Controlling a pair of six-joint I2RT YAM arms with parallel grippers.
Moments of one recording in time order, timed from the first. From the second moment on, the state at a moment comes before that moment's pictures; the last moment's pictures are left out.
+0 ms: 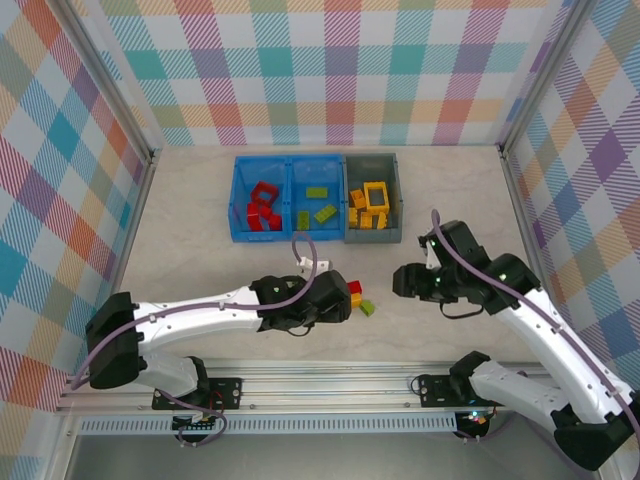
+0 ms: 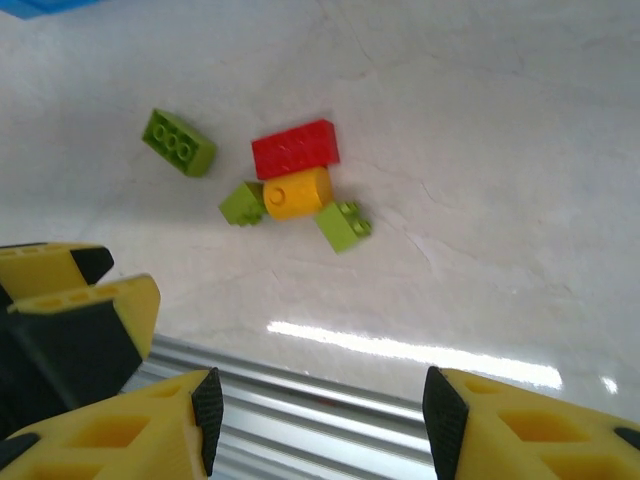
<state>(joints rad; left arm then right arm) -1.19 1.42 1.04 -0.66 -0.30 -1.08 0.60 0.90 1.07 -1.20 -0.12 0.65</state>
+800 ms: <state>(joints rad) -1.22 1.80 1.22 -0.50 -0.15 -1.49 0.60 0.84 1.12 -1.26 -0.03 0.65</state>
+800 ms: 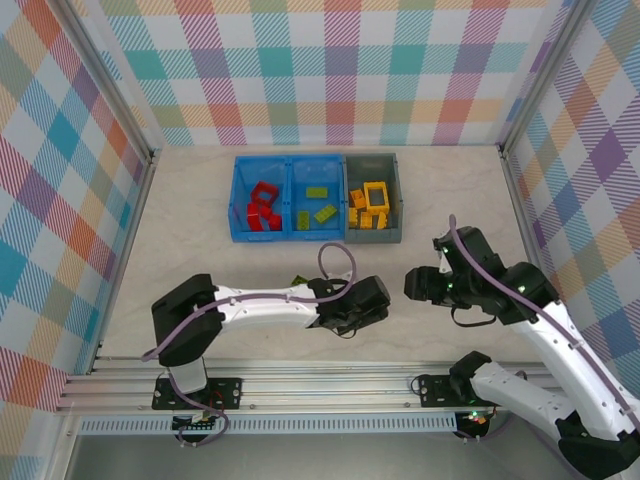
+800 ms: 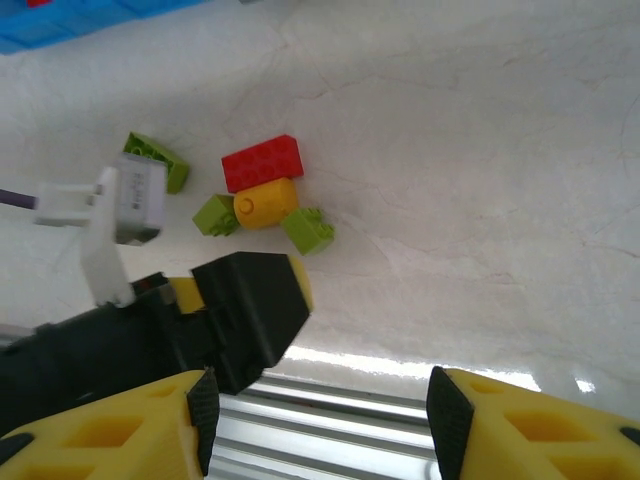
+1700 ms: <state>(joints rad) -1.15 2.02 1.39 -0.53 -0.19 -1.60 0.60 0.75 1.14 -1.23 -0.02 0.64</state>
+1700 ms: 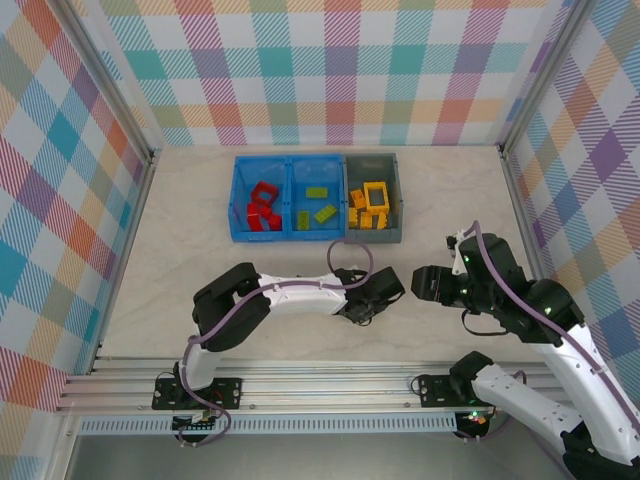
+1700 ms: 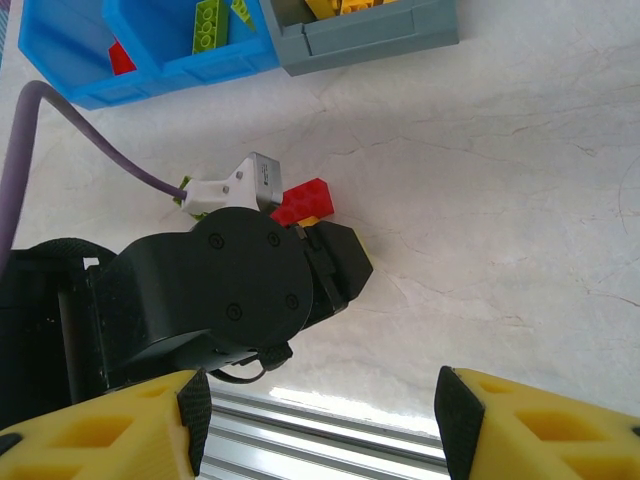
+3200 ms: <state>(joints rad) -0.54 2.38 2.15 -0.90 -0.25 -0.80 1.03 1.13 1.01 -0.53 0.15 0.55</state>
